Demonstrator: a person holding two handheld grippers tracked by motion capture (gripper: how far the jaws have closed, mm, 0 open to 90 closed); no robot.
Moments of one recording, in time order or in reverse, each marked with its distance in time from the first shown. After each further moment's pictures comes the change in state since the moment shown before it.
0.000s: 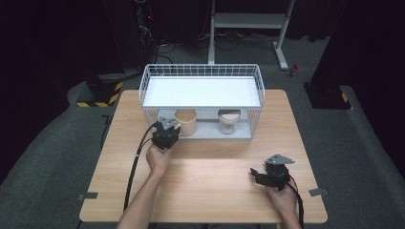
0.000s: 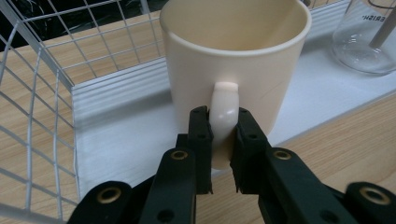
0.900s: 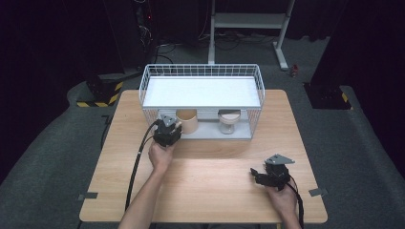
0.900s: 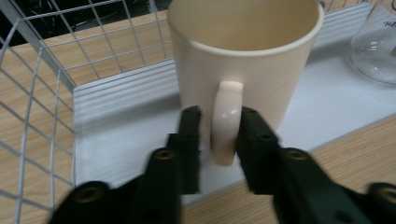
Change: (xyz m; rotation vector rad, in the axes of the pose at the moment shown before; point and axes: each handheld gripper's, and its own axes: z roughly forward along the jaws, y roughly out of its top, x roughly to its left) left arm 0.003 0.004 0.007 0.007 0.036 -0.019; right arm 0.000 0.000 0.000 0.000 0.000 0.000
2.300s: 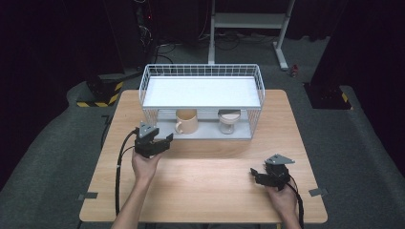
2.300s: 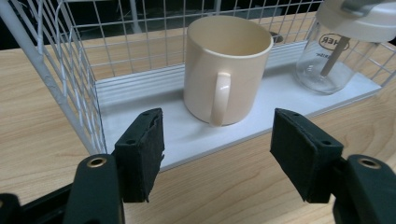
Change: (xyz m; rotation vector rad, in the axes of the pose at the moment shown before) left arm 0.025 -0.020 -0.073 -0.109 -0.112 -0.074; right arm 0.000 0.000 0.000 0.000 0.000 0.000
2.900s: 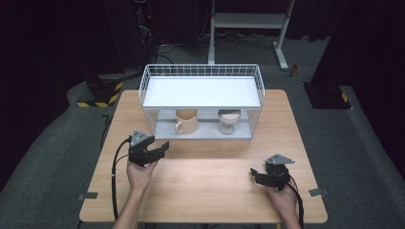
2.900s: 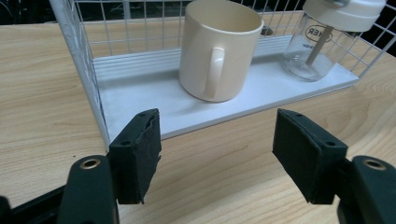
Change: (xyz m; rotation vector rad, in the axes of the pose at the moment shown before) left arm 0.002 -0.019 -0.022 0.013 -0.047 -0.043; right arm 0.000 0.000 0.000 0.000 0.000 0.000
